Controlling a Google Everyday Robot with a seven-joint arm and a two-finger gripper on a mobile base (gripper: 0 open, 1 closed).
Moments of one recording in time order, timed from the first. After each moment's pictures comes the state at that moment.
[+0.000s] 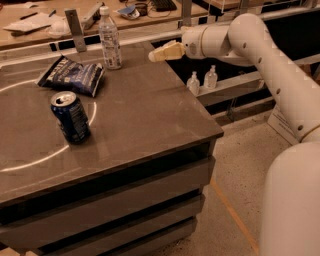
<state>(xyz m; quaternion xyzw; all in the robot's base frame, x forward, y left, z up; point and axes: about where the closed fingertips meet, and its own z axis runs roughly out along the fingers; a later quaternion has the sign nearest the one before) 0.818 -0.036 0.944 -0.38 0.68 0.24 0.57</state>
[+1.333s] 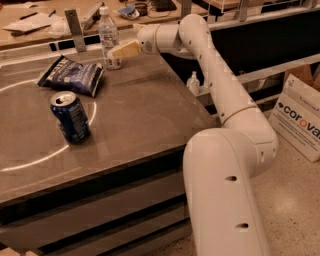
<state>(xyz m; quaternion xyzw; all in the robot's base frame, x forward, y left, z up) 0.862 0.118 0.933 -0.45 0.61 0.33 0.56</state>
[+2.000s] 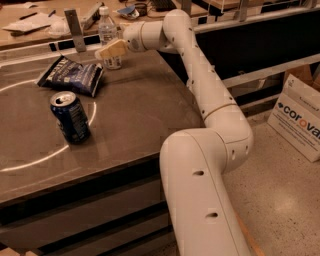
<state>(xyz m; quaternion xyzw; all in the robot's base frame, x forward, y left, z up) 0.868 0.161 0.931 -0.48 0.61 0.32 0.55</state>
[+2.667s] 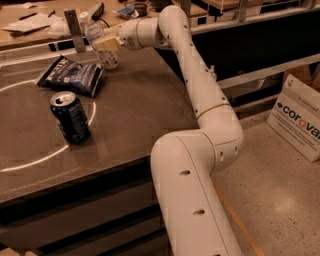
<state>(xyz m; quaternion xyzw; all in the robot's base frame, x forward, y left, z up) 0.867 0.176 0.931 -0.49 0.60 0.32 0.54</state>
